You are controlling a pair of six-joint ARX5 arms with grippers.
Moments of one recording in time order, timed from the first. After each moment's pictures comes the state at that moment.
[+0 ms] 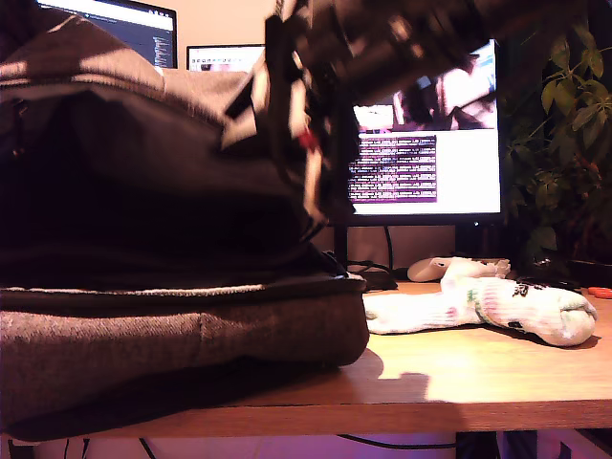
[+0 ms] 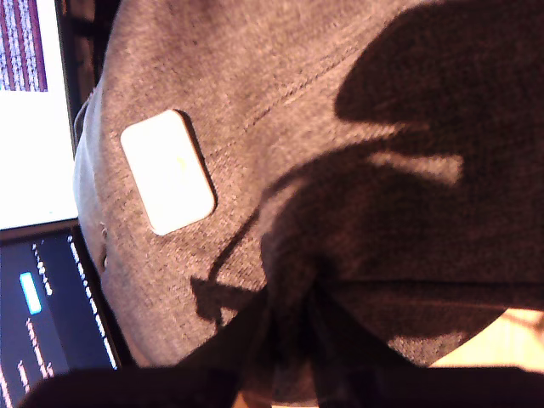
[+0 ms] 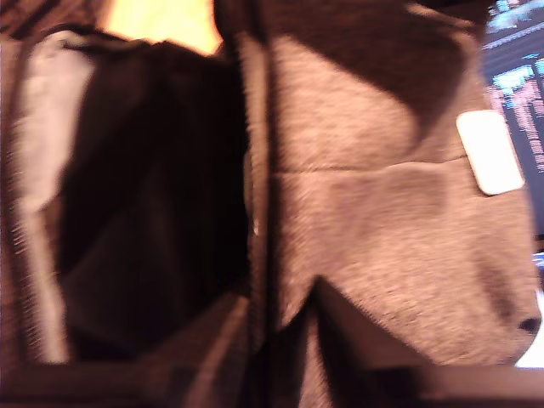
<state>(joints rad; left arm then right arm) -0.53 1.04 1.18 -0.95 -0.17 1.17 1.04 1.32 0.59 0.48 0.11 -1.13</state>
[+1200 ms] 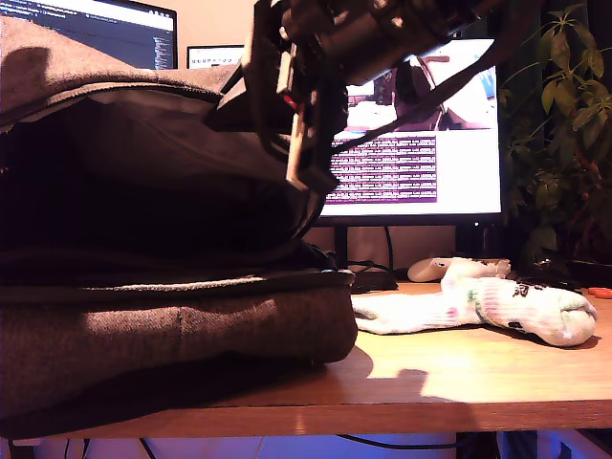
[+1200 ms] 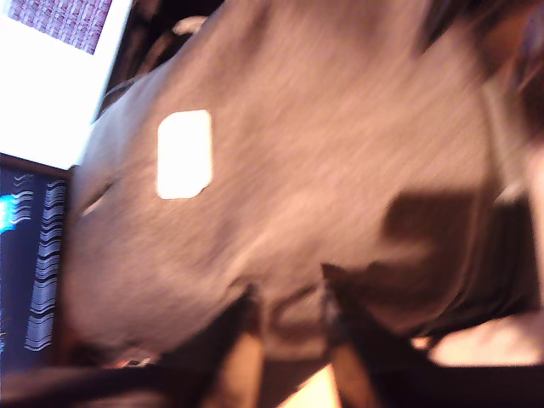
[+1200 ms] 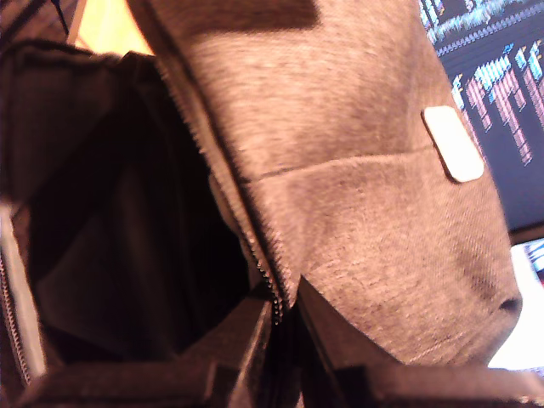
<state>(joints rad) -0.65 0.84 1.23 -1.10 -0.13 0.64 1.03 1.32 0.64 0.42 0.12 -1.07</state>
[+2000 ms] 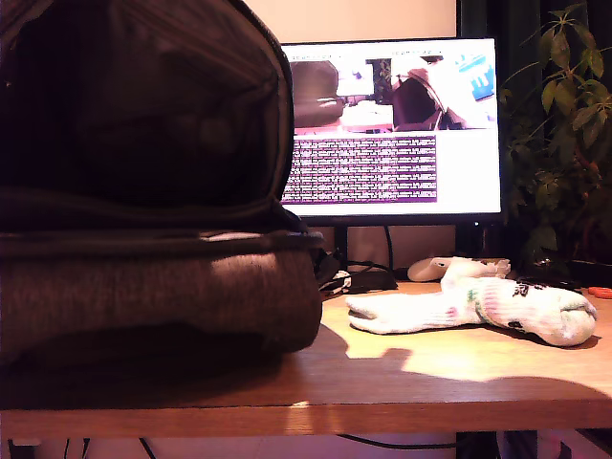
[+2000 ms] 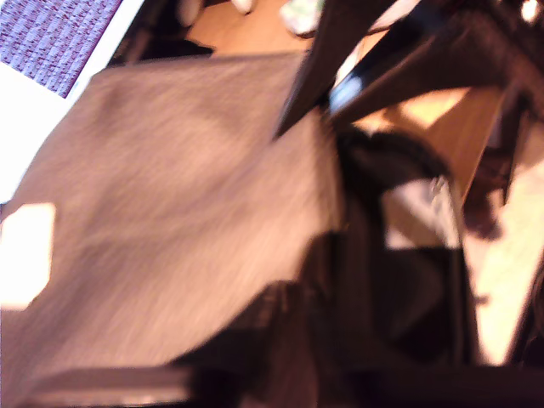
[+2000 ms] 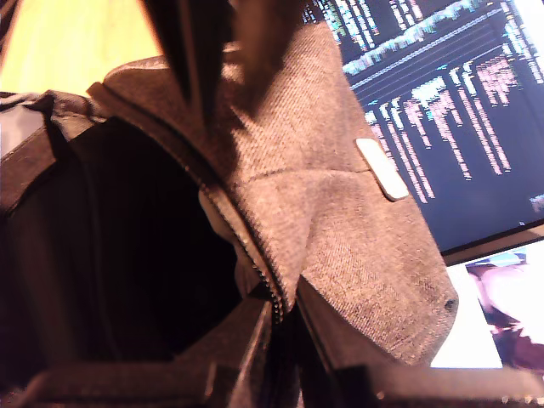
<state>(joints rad) -0.82 0.95 1.23 -0.96 -0.15 0.44 1.03 1.33 1.02 0.04 0.11 -1.02</state>
